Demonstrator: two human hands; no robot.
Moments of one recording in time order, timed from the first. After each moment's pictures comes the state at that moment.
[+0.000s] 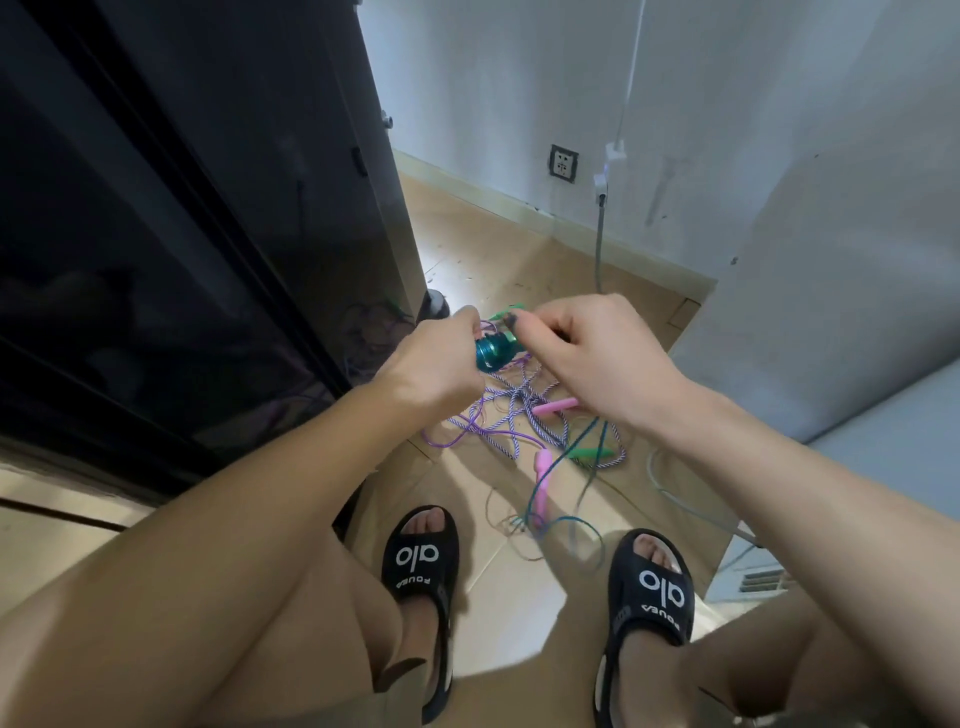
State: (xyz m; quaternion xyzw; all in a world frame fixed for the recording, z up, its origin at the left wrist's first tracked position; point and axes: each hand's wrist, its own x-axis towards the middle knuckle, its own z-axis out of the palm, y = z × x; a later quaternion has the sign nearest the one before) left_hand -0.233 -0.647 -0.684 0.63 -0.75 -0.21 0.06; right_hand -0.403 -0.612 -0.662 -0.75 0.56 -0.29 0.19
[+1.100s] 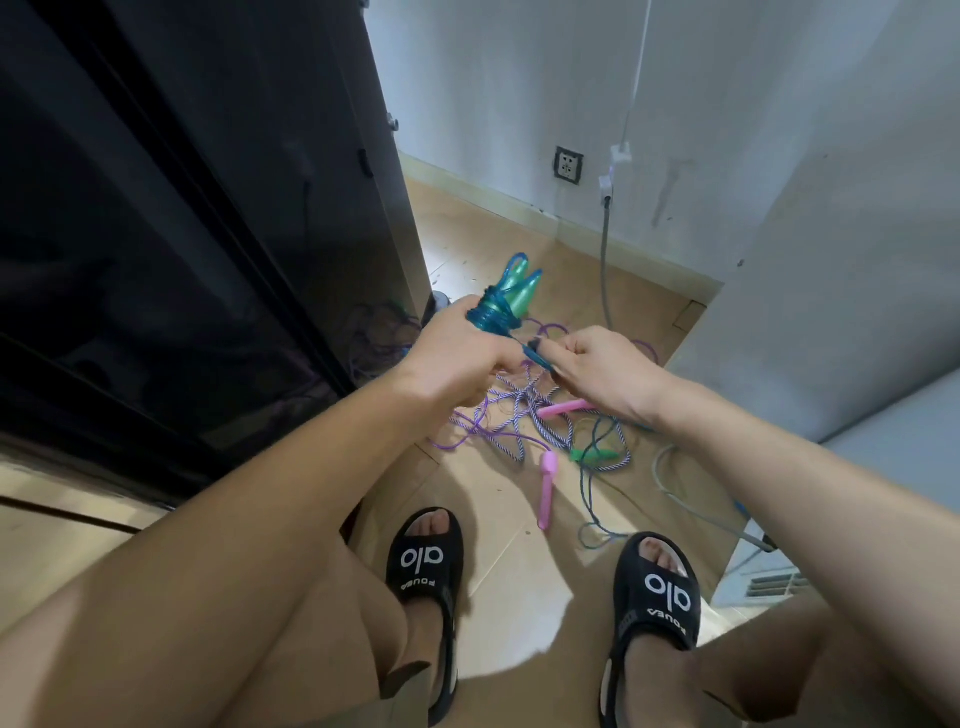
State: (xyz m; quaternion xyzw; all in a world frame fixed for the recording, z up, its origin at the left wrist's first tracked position) left_hand -0.244 -0.635 -0.669 0.58 -0.53 -0.55 0.29; right_hand -0.415 -0.635 -0.699 -0.68 0.63 -0.17 0.33
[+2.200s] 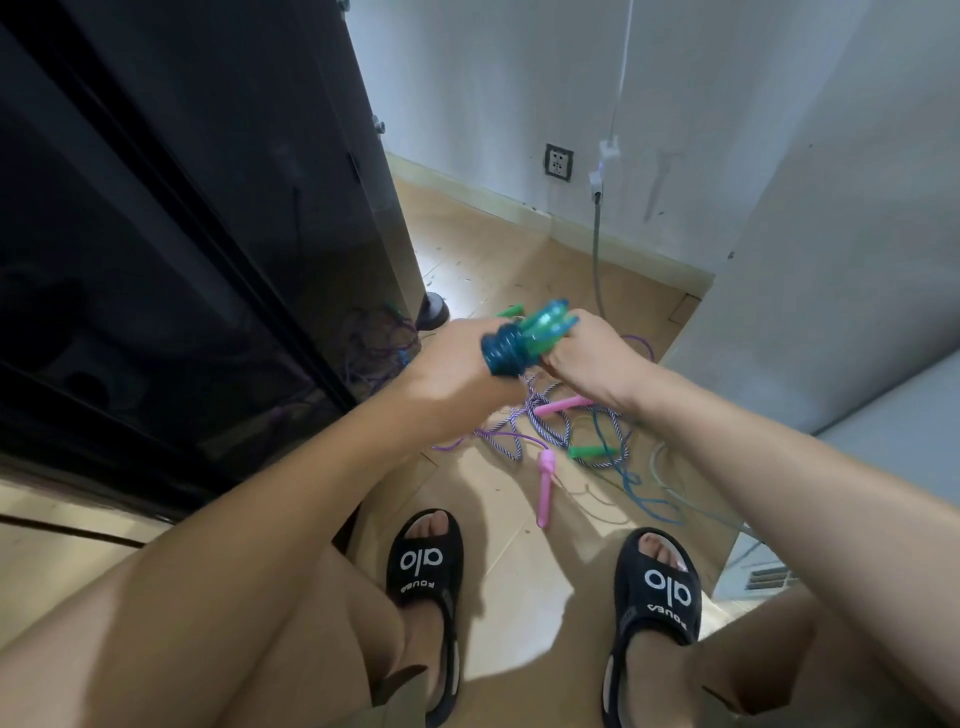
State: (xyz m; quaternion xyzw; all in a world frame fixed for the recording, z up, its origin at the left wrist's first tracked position) left_hand -0.250 -0.619 -0.662 0.52 -0.74 -0.37 0.21; right_hand -0.412 -0.645 -0.704 -0.68 0.60 -0.24 0.36
